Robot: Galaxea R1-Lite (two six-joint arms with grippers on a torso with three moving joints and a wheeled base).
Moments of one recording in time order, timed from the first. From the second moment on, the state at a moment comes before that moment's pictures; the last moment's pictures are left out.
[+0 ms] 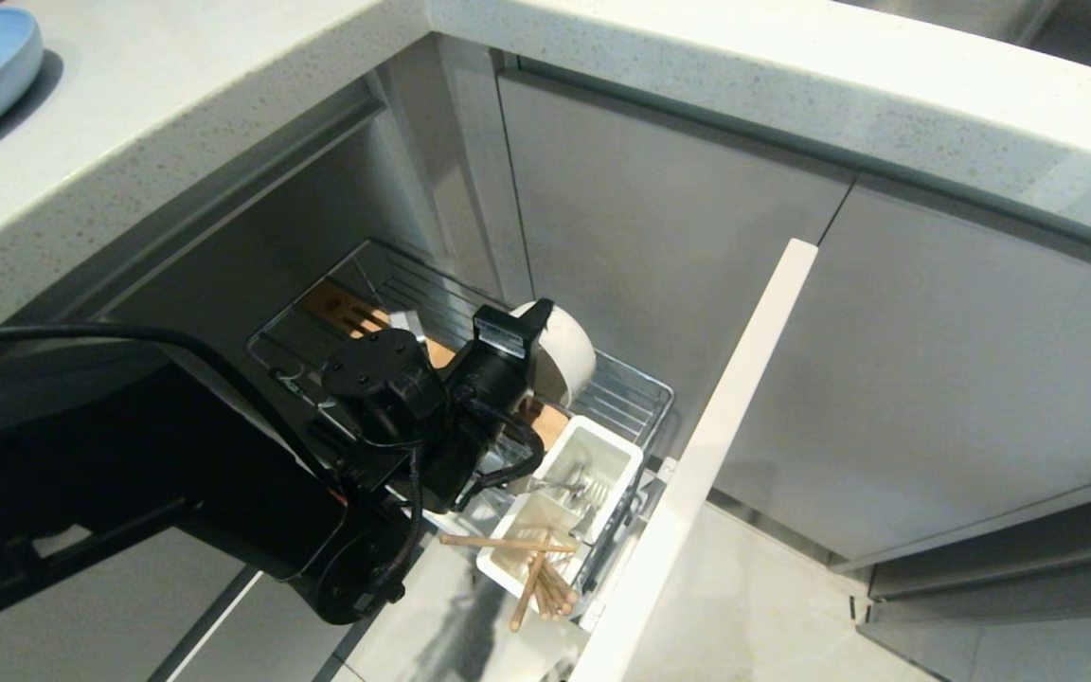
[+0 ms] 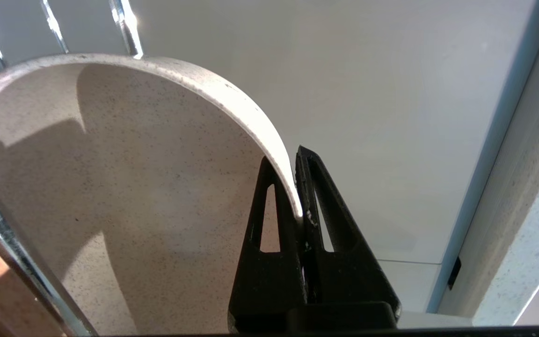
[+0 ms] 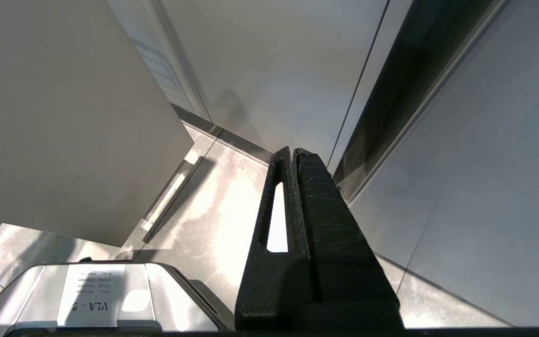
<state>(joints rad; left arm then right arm) -0.66 2.04 -0.83 -1.50 0.17 -1.18 0.00 0.00 0.00 0.00 0.00 0.03</state>
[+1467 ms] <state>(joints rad) -0.68 1.88 -0.84 -1.11 0.17 -1.17 0.00 0.00 0.00 0.00 0.00 0.03</state>
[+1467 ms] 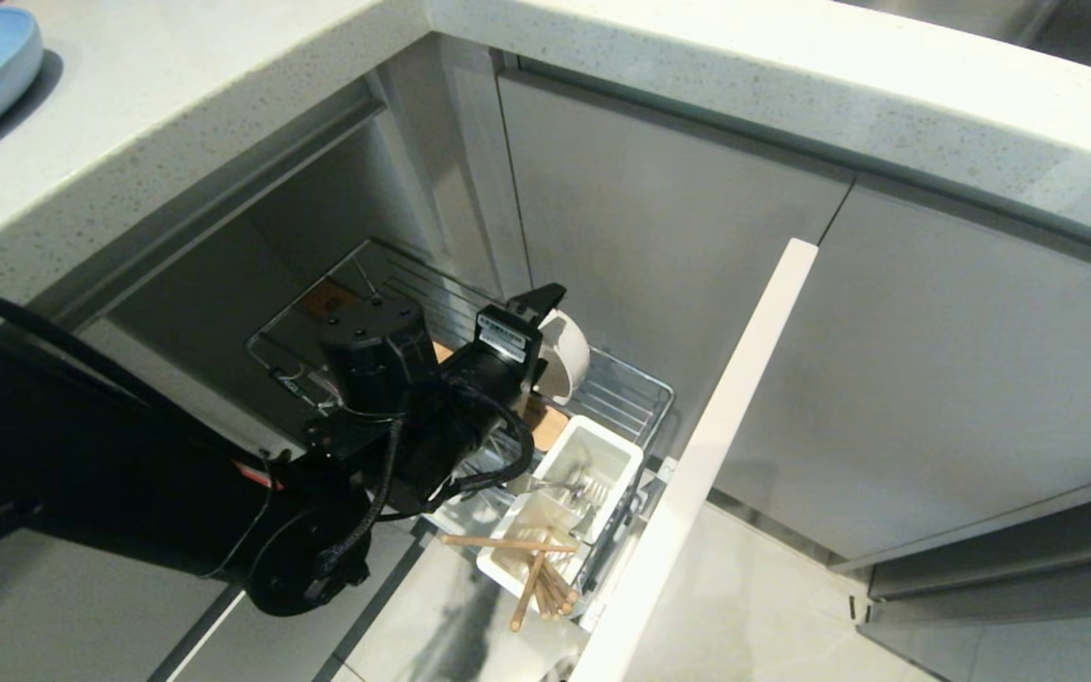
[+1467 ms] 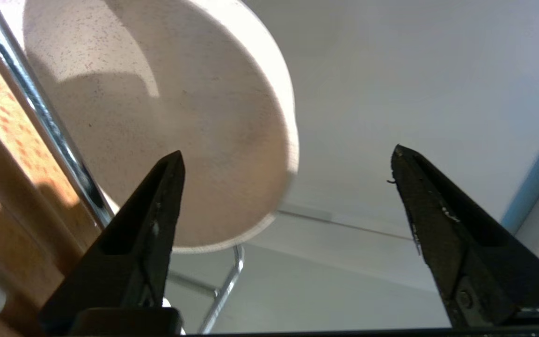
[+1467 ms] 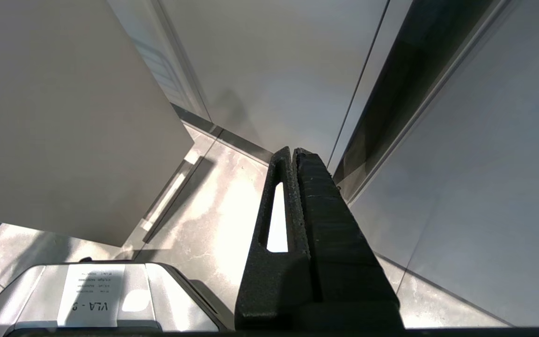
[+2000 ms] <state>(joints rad) -0.71 1.74 -0.86 -0.75 0.13 -1.00 0.00 0.00 0.00 0.00 0.00 0.03</state>
